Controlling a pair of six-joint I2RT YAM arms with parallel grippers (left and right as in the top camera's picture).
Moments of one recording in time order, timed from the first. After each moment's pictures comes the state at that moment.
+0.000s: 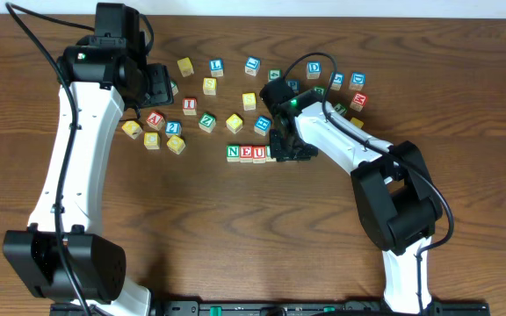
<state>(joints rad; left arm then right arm) -0.06 1.73 1.73 -1.14 -0.01 -0.22 0.54 2.14 1.56 -0.93 0.04 0.52</state>
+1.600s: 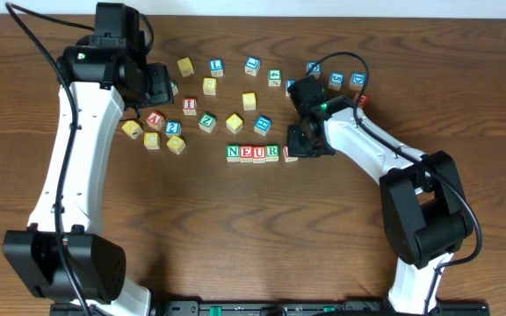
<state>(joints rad) -0.06 1.73 1.73 -1.14 -0.01 -0.22 0.44 2.00 1.38 -0.75 -0.02 0.45</state>
